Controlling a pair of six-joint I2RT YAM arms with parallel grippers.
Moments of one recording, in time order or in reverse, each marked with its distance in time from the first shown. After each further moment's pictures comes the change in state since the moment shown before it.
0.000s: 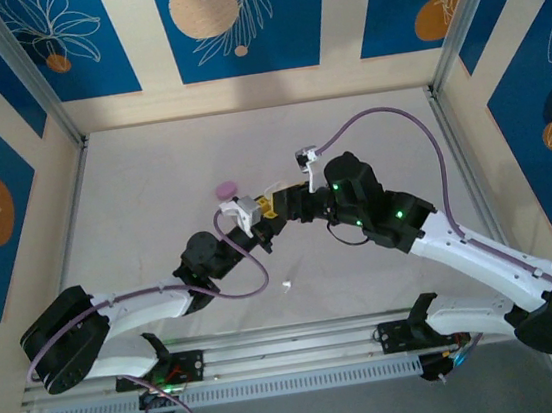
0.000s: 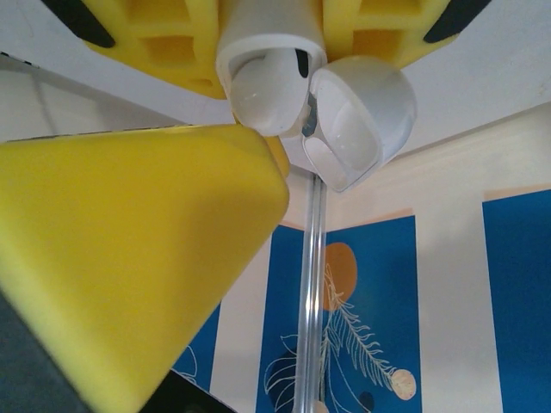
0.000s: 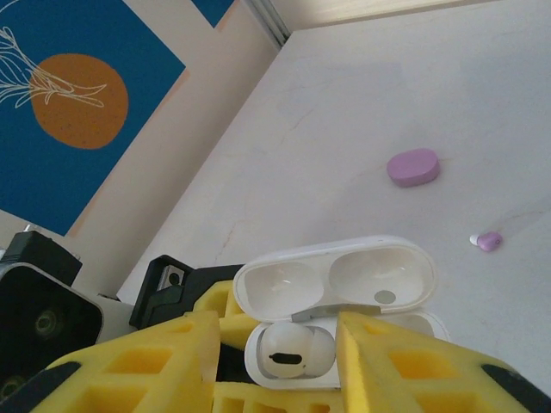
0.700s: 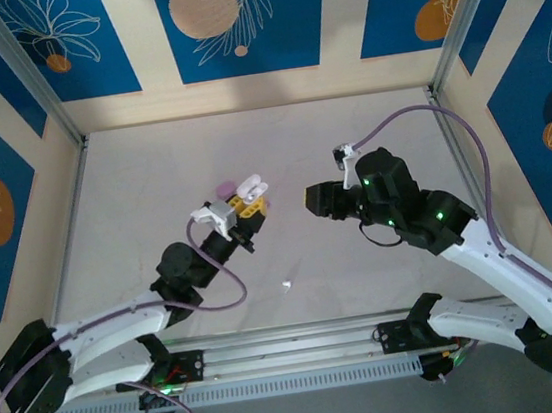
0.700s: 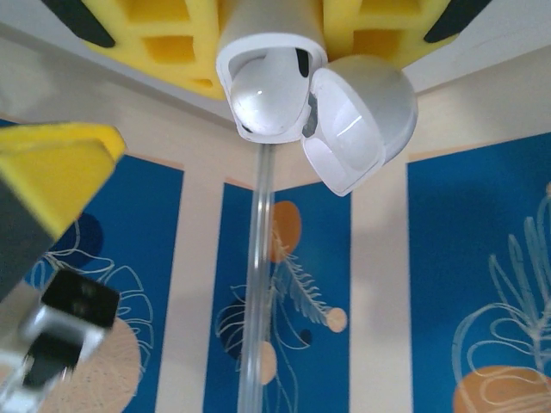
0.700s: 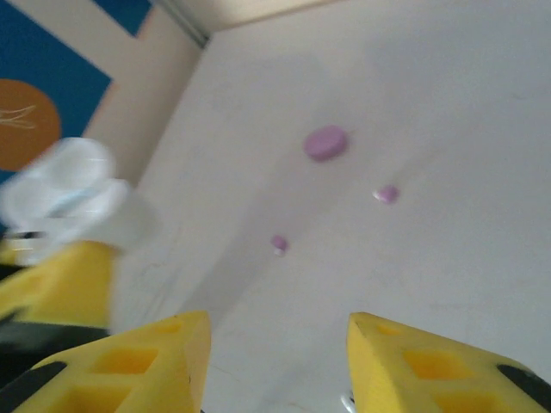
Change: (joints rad) left arm 0.000 -0.269 -0.054 -0.137 -0.151 0.071; right arm -0.123 -0.127 0.051 -0.321 0.042 0.066
